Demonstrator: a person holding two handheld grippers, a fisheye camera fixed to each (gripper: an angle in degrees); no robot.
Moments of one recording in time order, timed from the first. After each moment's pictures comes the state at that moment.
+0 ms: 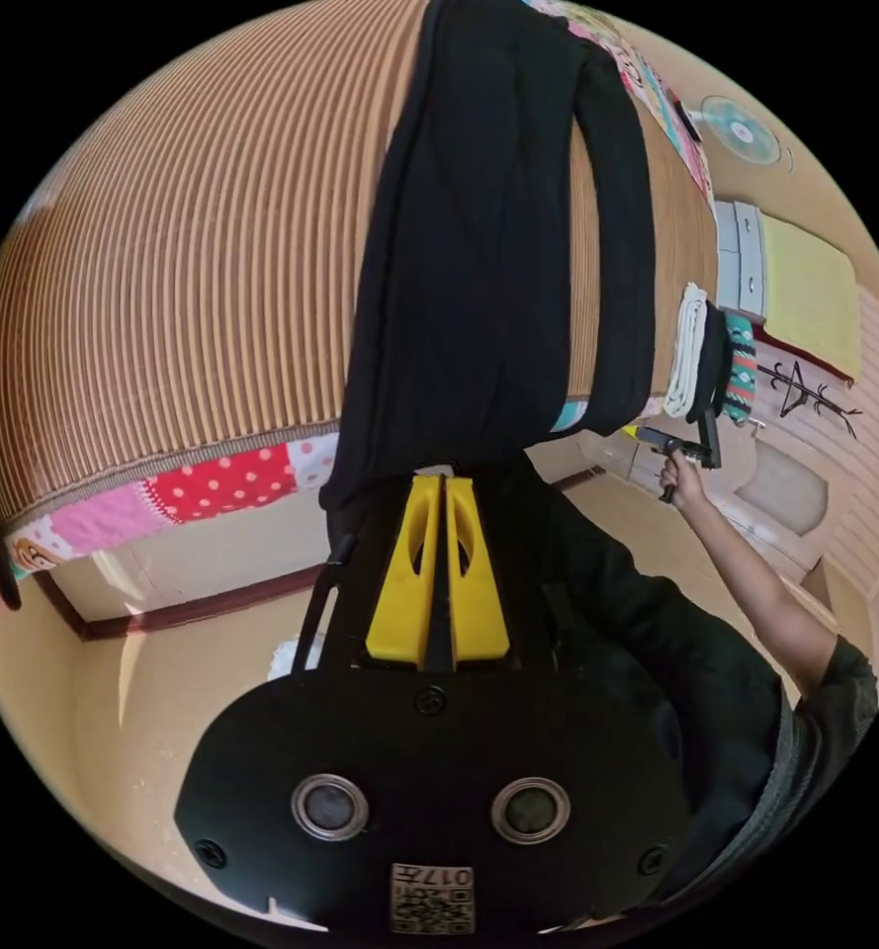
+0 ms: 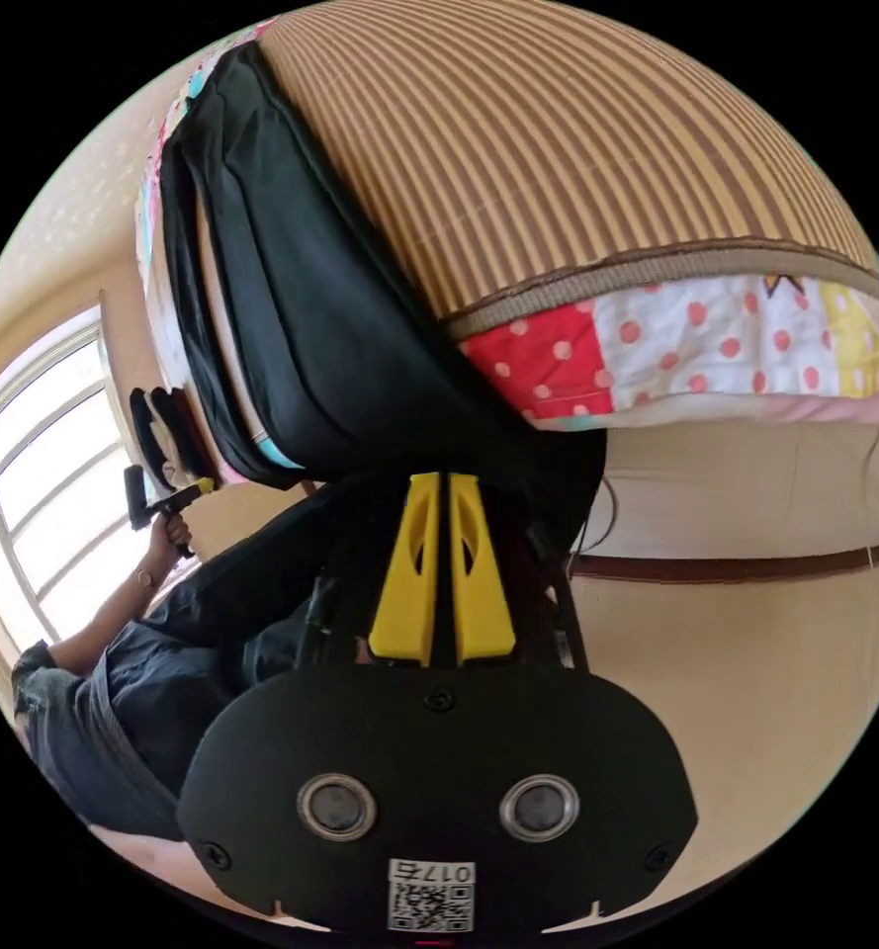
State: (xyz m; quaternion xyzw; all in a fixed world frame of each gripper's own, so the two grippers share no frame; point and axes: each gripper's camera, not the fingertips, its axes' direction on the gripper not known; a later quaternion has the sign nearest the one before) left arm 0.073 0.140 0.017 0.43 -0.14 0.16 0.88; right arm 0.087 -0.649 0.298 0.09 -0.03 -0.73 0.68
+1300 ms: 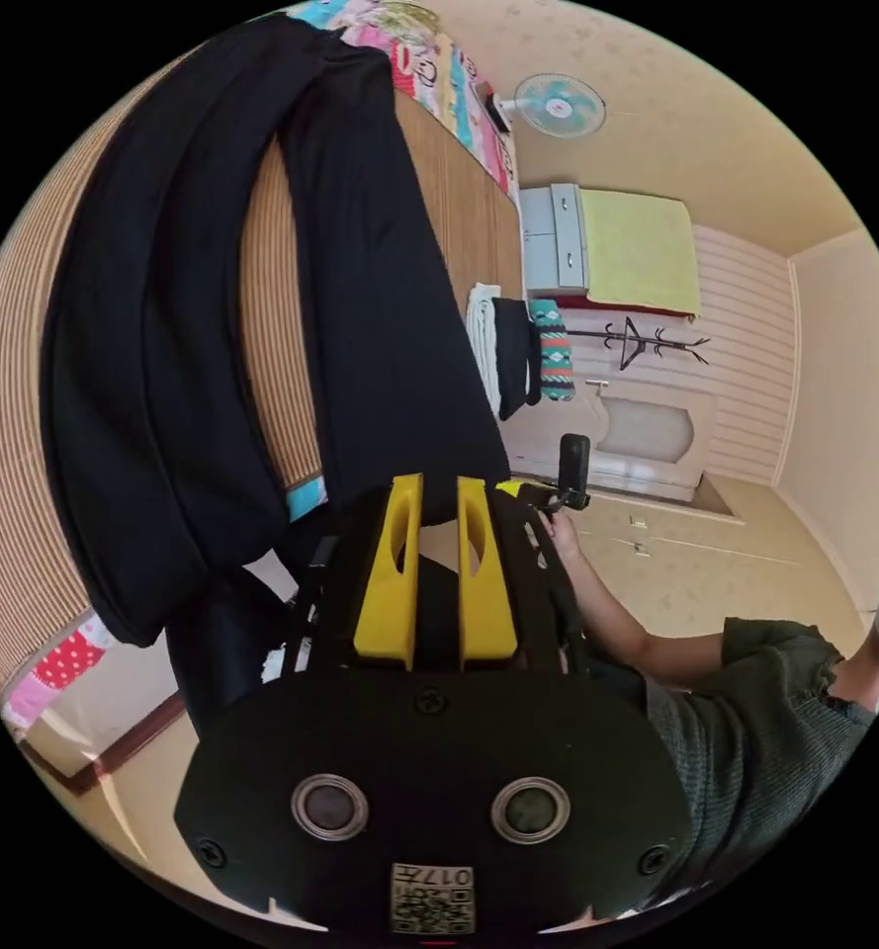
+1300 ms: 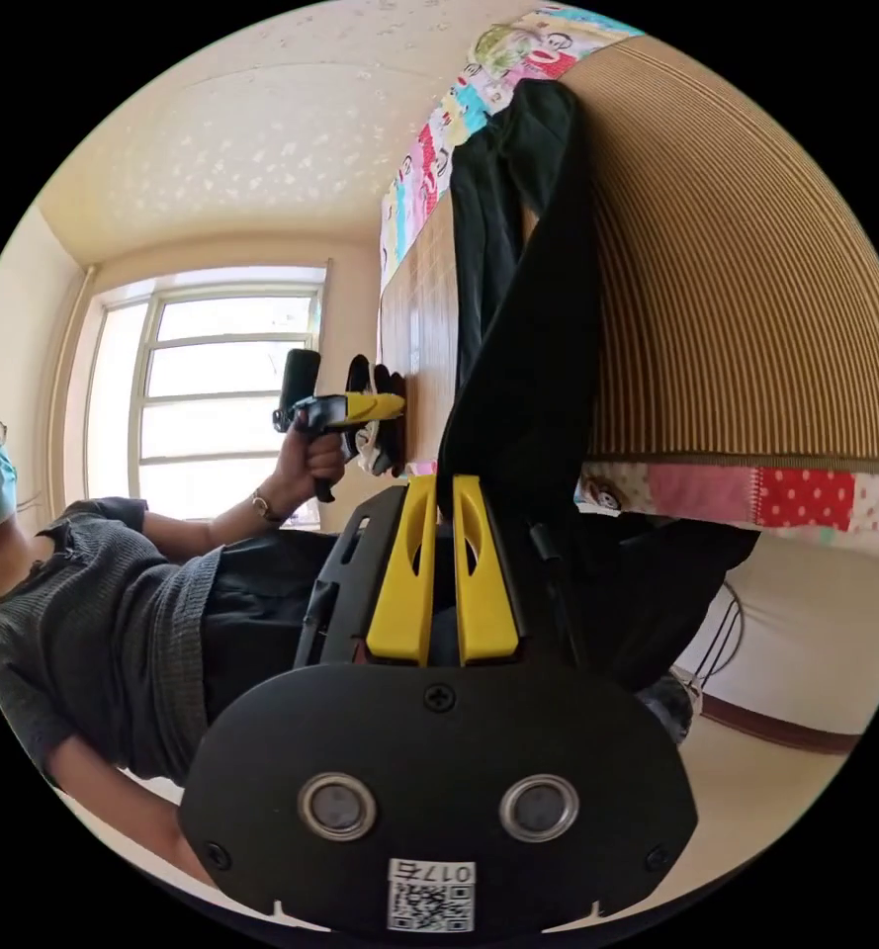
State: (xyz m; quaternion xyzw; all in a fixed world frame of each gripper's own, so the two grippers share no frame) left arm 0.202 0.122 0.082 0.39 -0.05 0.36 0.85; right arm 0.288 -0.499 0.270 0.04 -0.17 -0.85 0.50
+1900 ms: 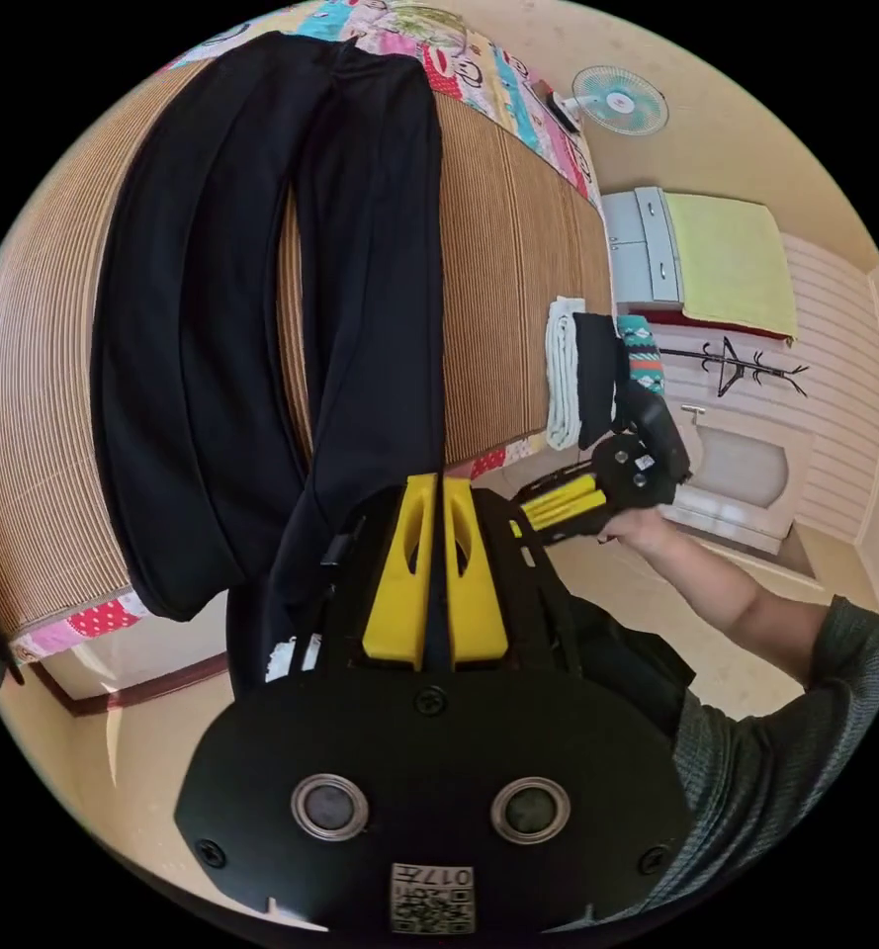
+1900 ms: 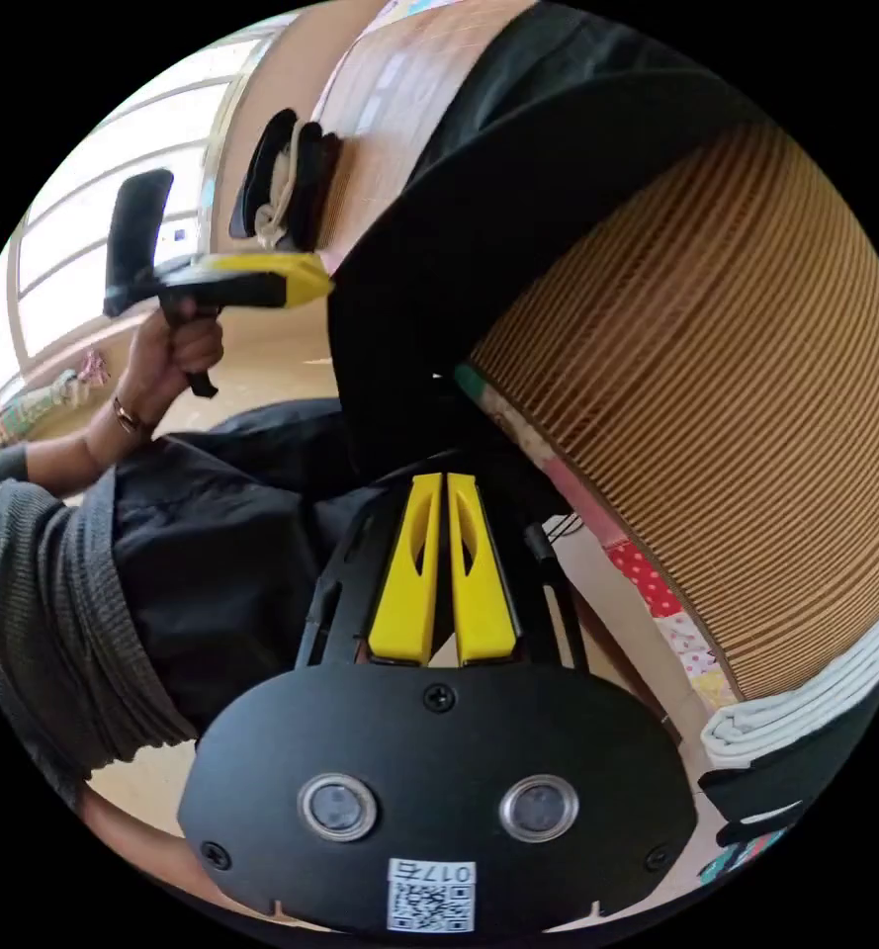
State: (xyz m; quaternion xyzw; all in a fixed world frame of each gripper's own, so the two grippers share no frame) left arm 0.219 0.068 0.116 0.47 -0.09 0.23 0.85; right arm 0.124 -0.503 0.298 -0.03 0.19 -0.87 0.45
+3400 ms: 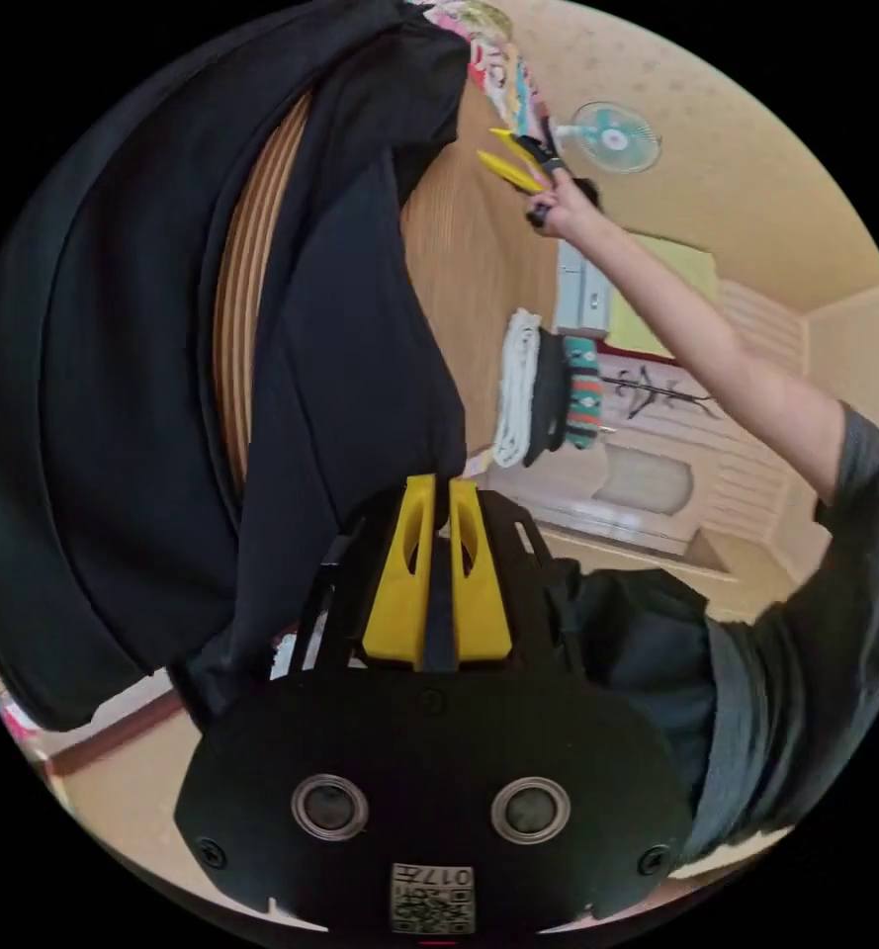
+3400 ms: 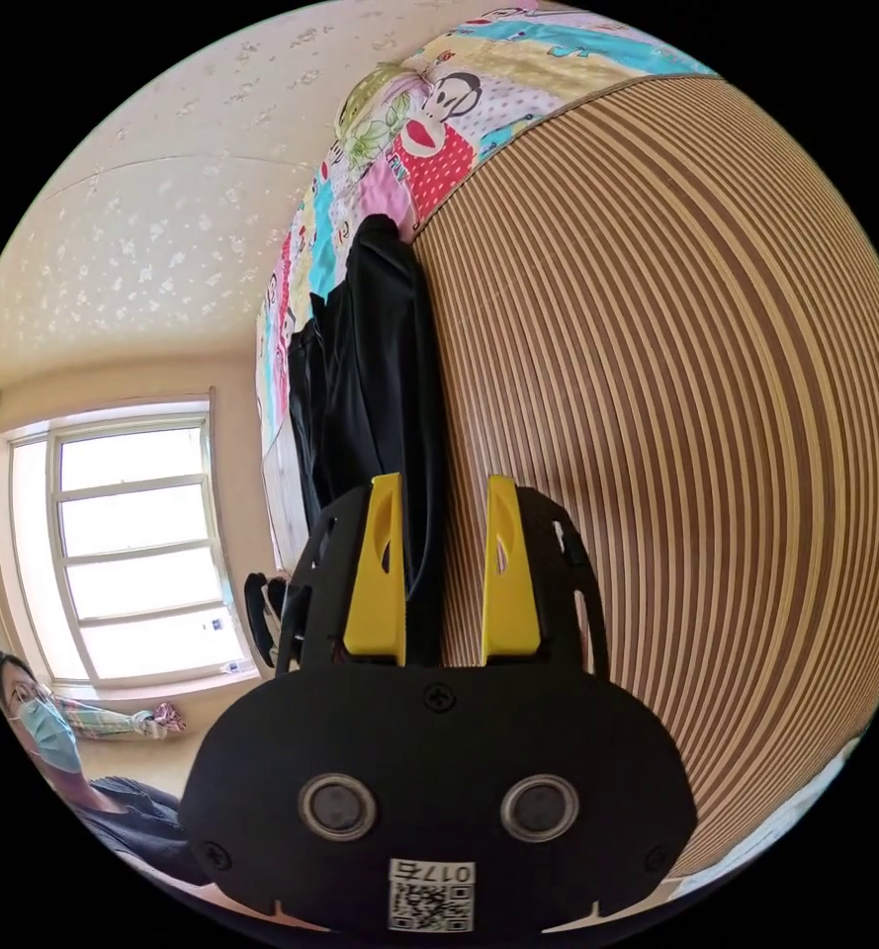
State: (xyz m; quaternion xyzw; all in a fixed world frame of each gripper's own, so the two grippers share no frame) left arm 0.138 0.010 0.106 0.44 0.11 0.38 0.81; right arm -0.294 -0.623 0.140 0.14 -0.20 -0.77 0.59
